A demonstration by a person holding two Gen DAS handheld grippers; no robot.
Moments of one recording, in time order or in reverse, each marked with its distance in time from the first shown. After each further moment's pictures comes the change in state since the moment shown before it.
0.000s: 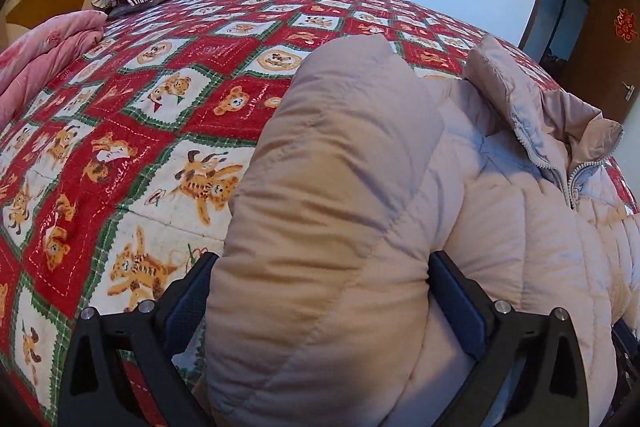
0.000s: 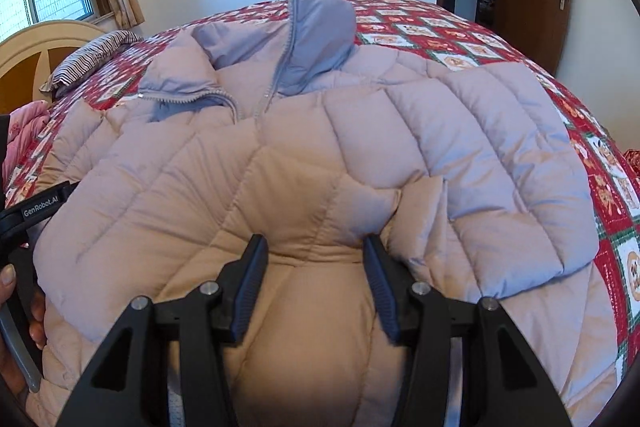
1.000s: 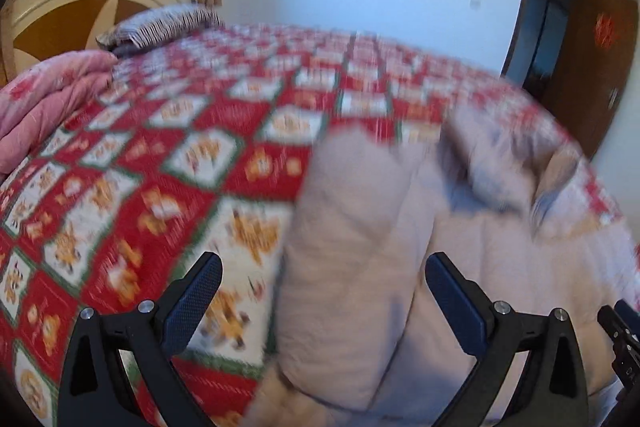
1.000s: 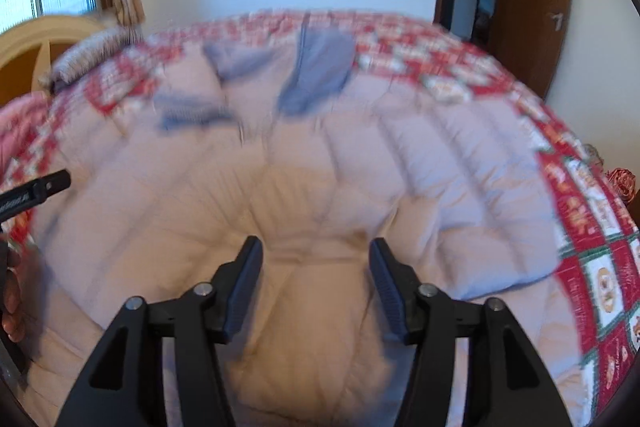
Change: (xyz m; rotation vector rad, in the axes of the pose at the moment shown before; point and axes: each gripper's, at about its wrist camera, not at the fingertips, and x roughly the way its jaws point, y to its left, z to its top) left arm -0.074 0.027 0.024 0.013 -0.169 -0.037; right arm -0.040 0.009 0.012 -0.024 -0.074 -0.045
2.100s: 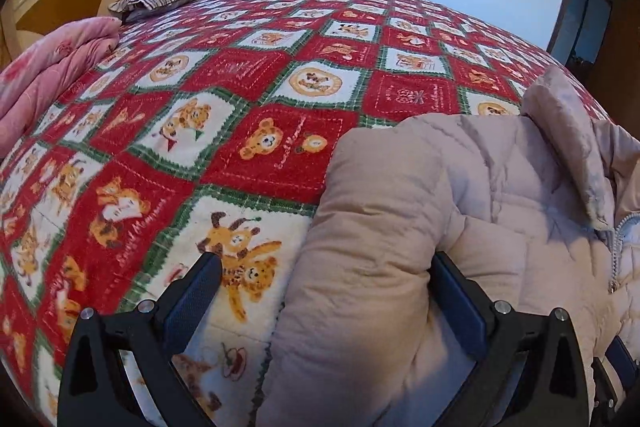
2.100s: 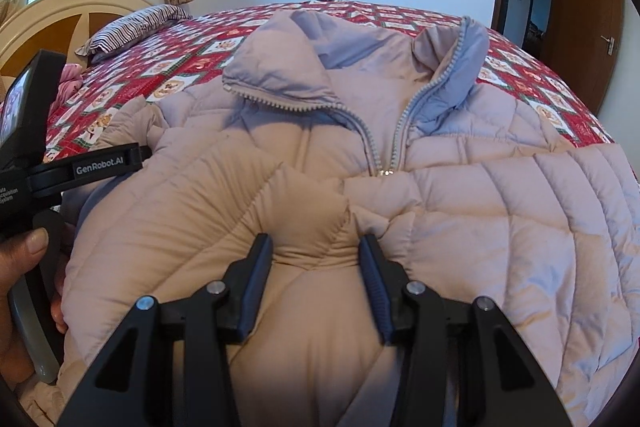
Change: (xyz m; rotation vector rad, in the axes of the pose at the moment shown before) left arm 0.102 -0.004 0.005 -0.018 0.172 0.144; right arm 0.074 0.080 0.013 -0.127 0.075 0.149
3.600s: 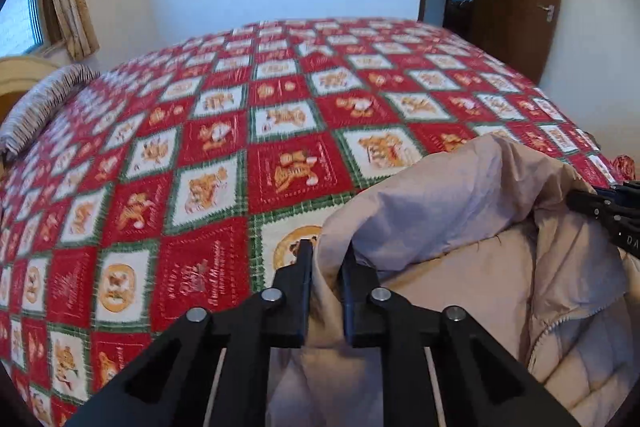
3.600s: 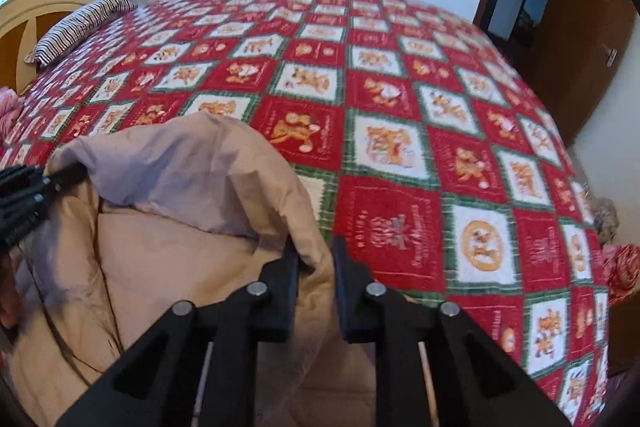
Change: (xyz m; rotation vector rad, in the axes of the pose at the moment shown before) left arm 0.013 -0.156 0.110 0.410 -0.083 -0.284; right arm 0.044 -0.166 0.152 -0.026 0.105 -0.102
